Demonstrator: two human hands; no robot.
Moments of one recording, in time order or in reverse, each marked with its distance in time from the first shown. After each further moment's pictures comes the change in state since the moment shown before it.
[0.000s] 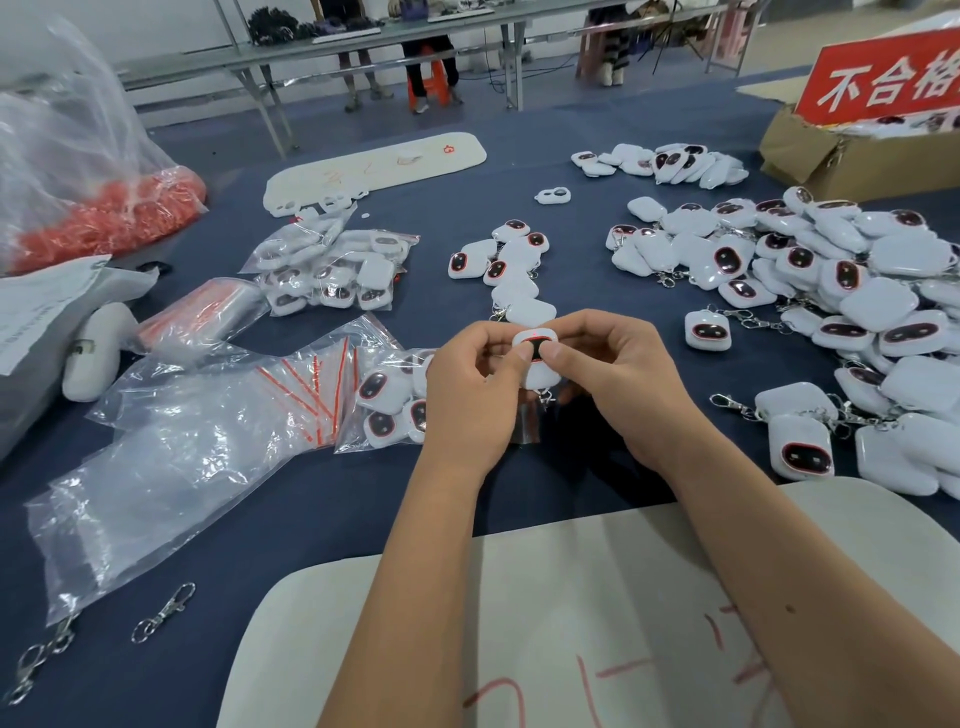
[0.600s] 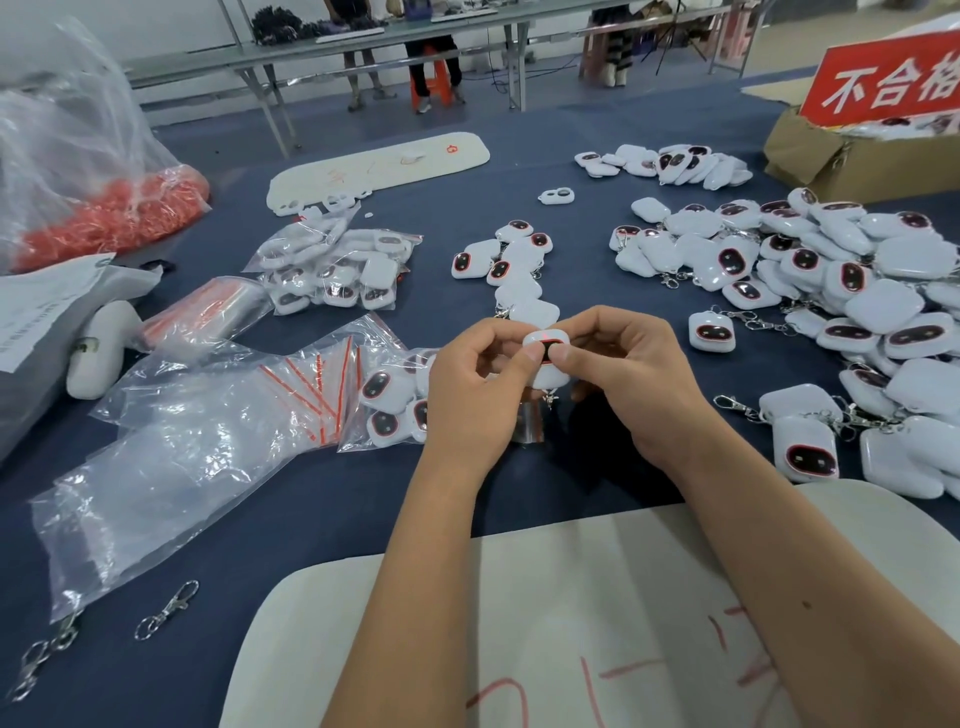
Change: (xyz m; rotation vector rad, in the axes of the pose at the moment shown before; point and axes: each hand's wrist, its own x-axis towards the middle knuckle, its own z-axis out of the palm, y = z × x) left_hand 0.000 0.000 -0.003 -0.068 -0.040 0.034; right_hand 0.002 0.001 -0.004 0.043 0.004 -0.009
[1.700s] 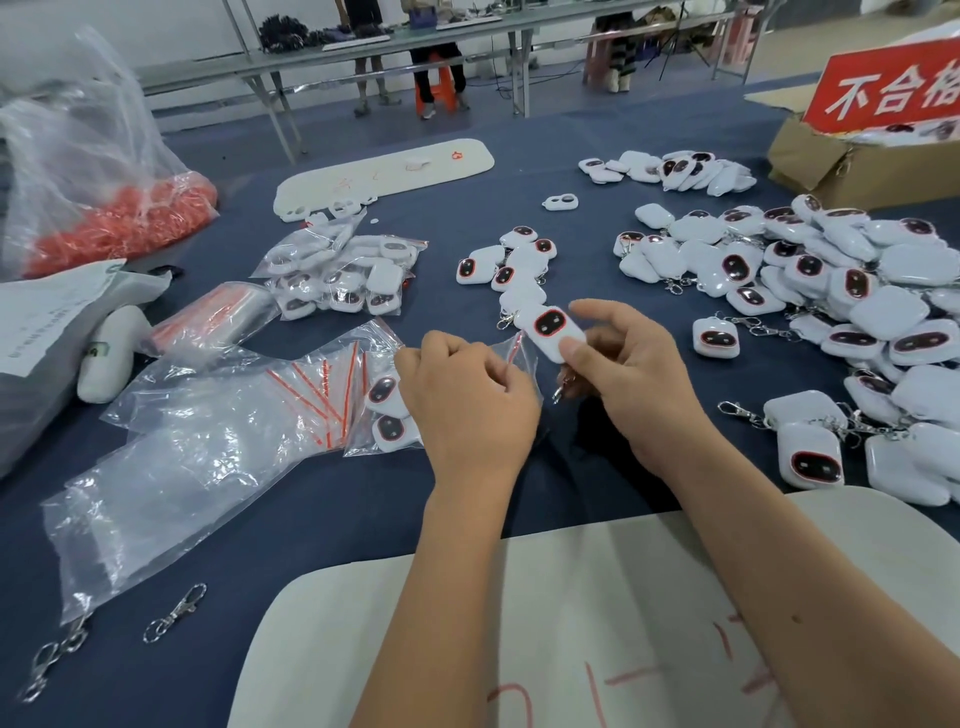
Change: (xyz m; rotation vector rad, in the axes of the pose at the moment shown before) left_hand -0.003 0.000 0.006 0.781 0.347 0.096; right_hand 0.004 0.007 0.006 -0.020 0.121 0.006
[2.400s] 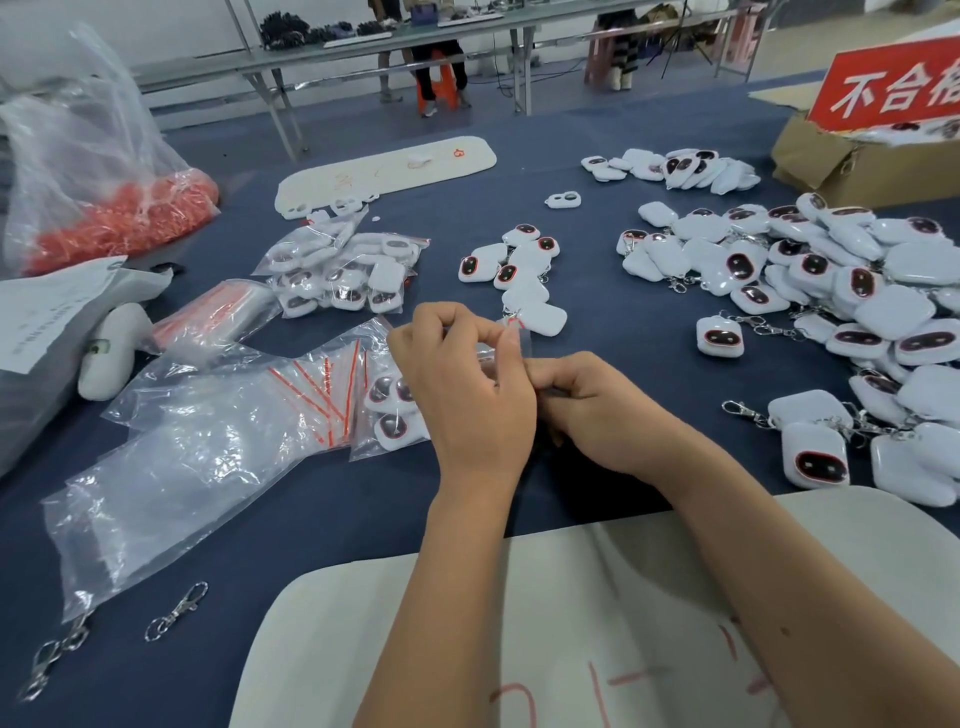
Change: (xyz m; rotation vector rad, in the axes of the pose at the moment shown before) left_hand 0.001 0.004 -0.003 -0.325 0.185 0.126; right_hand -0.011 -0.010 0.014 -0.238 -0.551 -0.054
